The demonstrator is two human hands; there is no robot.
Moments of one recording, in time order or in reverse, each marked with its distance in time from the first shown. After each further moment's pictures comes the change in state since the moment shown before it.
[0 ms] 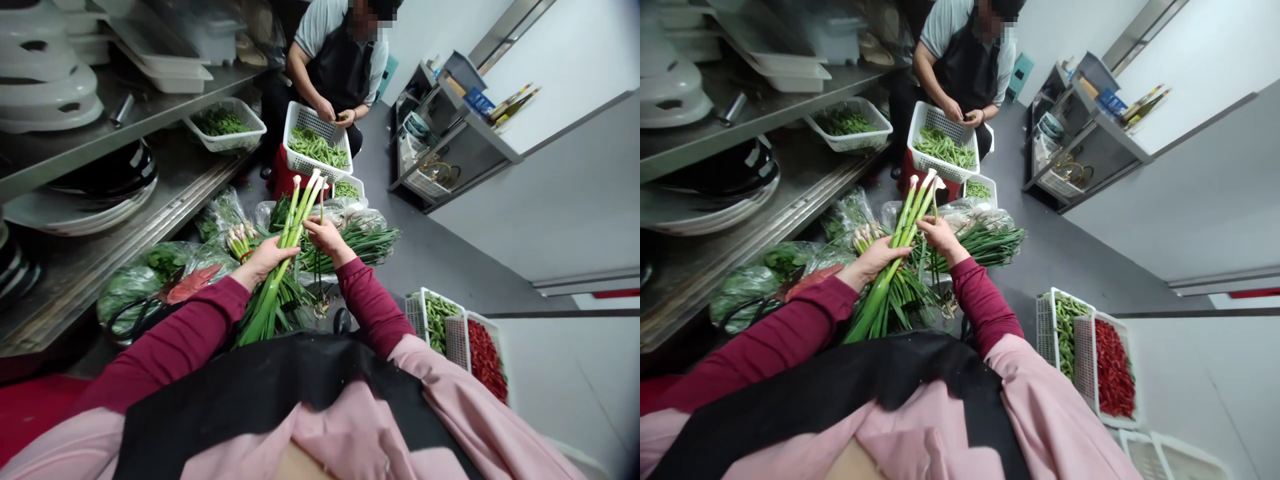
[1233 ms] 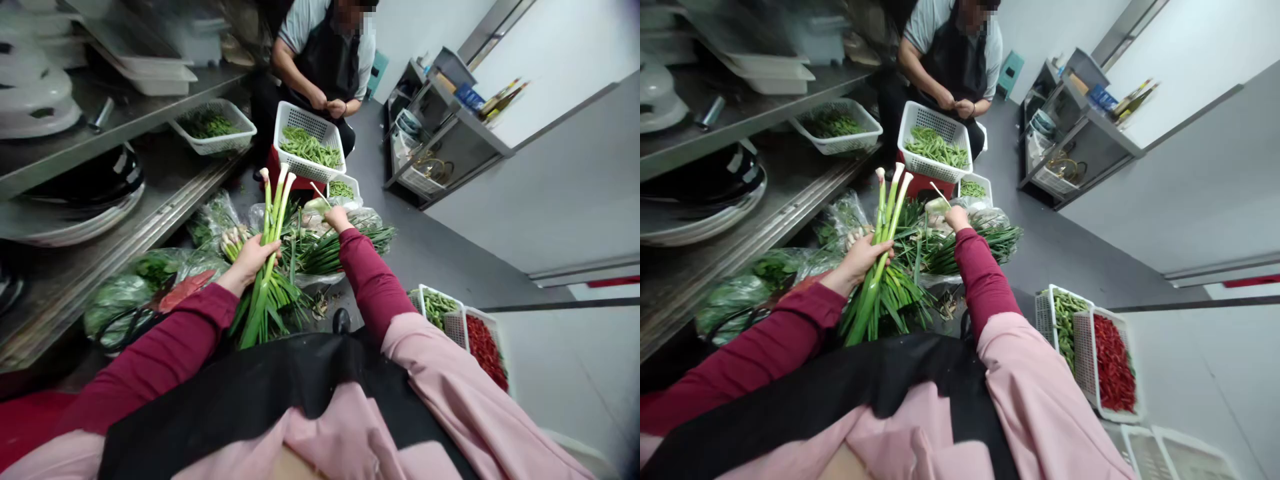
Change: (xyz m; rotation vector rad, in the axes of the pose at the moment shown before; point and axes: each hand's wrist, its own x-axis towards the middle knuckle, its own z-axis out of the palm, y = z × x) left_hand 0.002 0.005 -0.008 0.036 0.179 0.054; right_hand 0.069 -0.005 -0.091 -1.102 0.545 0.237
